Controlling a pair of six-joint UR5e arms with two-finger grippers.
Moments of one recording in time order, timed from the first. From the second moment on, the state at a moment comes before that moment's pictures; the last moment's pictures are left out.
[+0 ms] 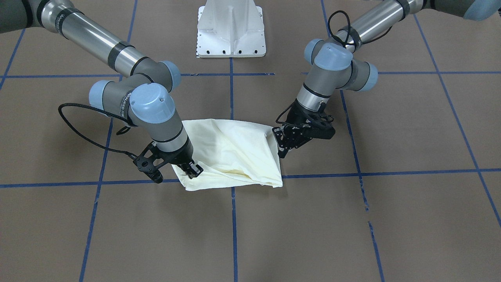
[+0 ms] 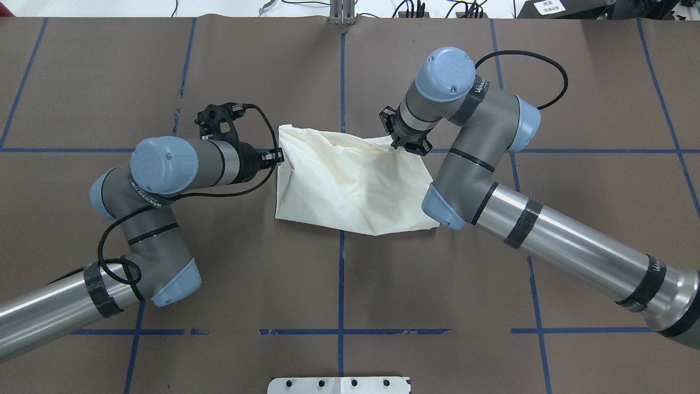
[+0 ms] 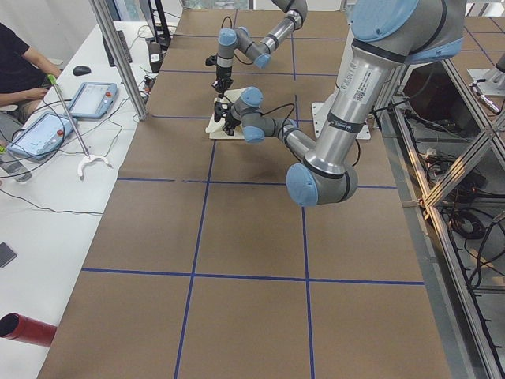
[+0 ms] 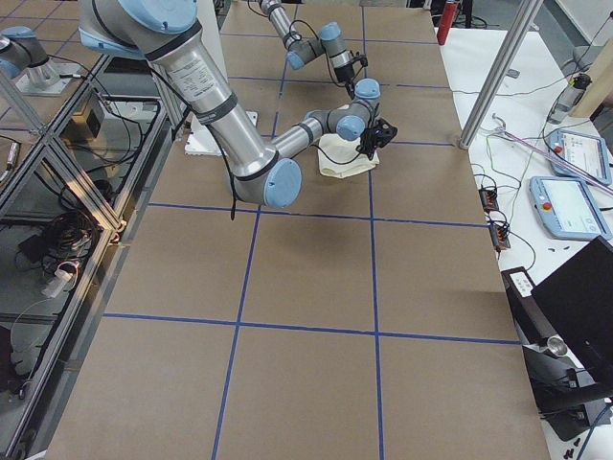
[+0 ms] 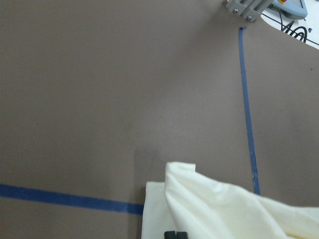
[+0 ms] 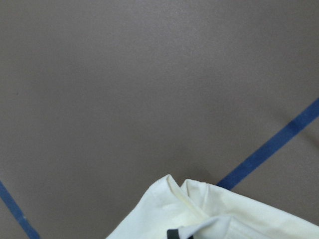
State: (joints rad) left arm -0.57 -2.08 -1.48 -2.38 -1.66 -1.39; right arm 0.70 -0.83 1.30 -1.21 1.93 1.86
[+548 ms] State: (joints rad) left arm -0.55 -2.07 -1.43 -2.56 -1.86 -1.30; right arm 0.72 -0.82 1.30 -1.21 1.95 1.86
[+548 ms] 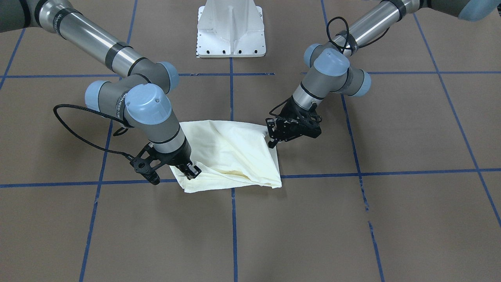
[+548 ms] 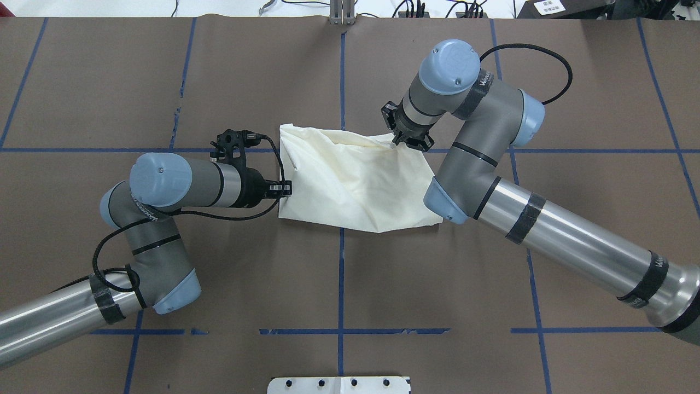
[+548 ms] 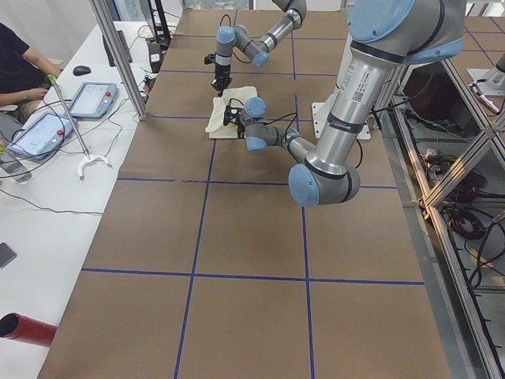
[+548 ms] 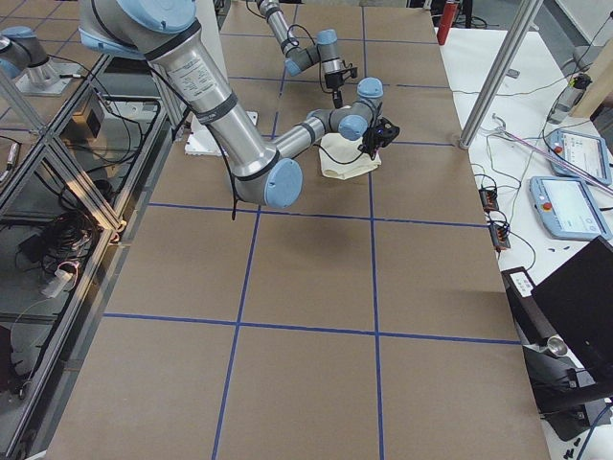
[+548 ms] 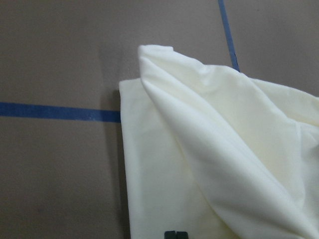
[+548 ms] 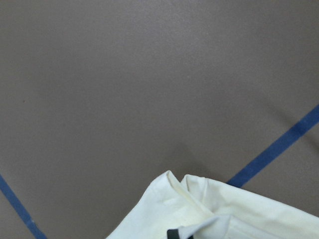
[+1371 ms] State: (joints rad) left arm -0.54 -2.07 -1.40 -2.68 -2.13 -1.28; right arm 0.72 -0.82 1.29 -1.21 1.95 1.86
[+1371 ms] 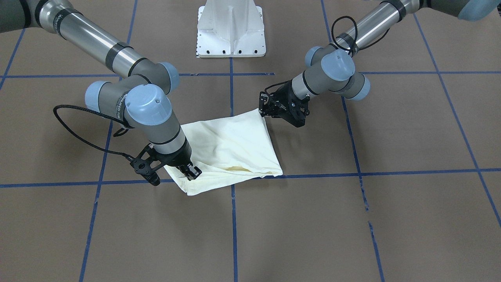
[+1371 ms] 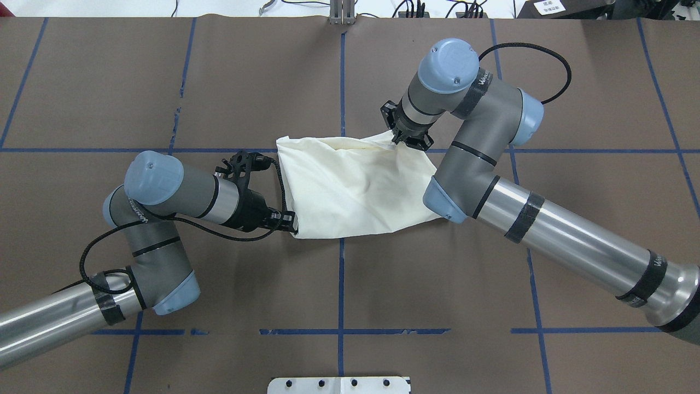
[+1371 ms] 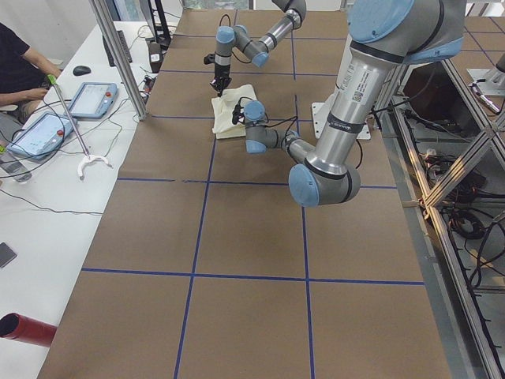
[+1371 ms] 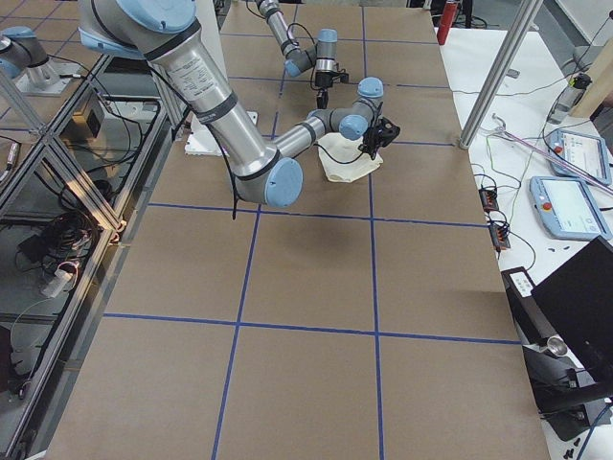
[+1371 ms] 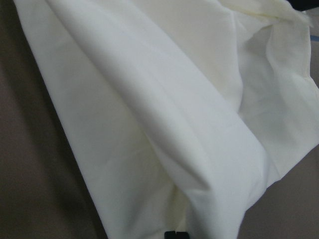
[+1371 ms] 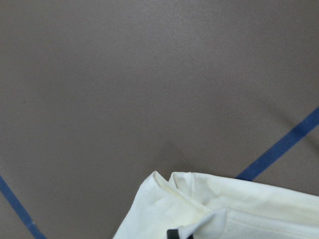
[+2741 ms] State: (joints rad) left arm -0.60 -1.99 -1.61 -2.67 -2.17 -1.55; right arm 0.82 -0.86 1.34 -1.21 2.10 1.75
